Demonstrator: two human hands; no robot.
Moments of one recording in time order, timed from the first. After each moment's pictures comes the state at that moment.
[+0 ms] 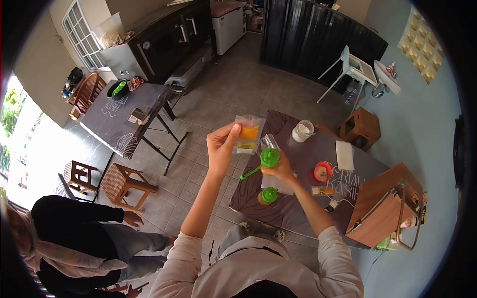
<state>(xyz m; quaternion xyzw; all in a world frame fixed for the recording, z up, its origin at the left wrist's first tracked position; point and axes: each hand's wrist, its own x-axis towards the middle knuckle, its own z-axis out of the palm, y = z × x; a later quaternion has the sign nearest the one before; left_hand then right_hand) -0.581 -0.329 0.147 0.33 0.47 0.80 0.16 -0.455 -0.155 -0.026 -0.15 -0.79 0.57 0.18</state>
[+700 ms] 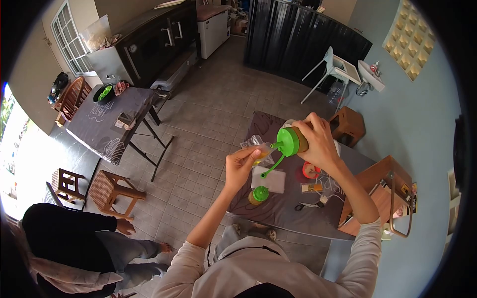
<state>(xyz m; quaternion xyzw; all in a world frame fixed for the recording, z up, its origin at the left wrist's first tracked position) -0.532 -0.317 0.097 0.34 0.45 0.79 0.25 -0.402 -0.164 0.209 -0.08 -0.96 -0.01 0.25</state>
